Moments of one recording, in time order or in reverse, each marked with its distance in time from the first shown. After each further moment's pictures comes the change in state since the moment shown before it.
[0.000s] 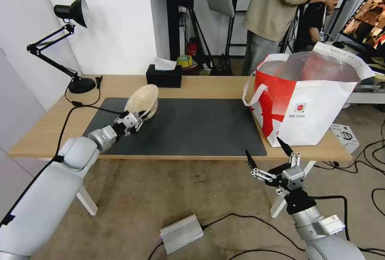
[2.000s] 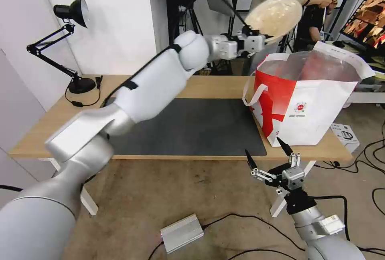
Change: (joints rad) left arm -0.972 -0.684 0.638 0.670 0.292 -0.244 -0.018; right arm 0.000 0.000 0.000 0.000 0.000 0.000 0.000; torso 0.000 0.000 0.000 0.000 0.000
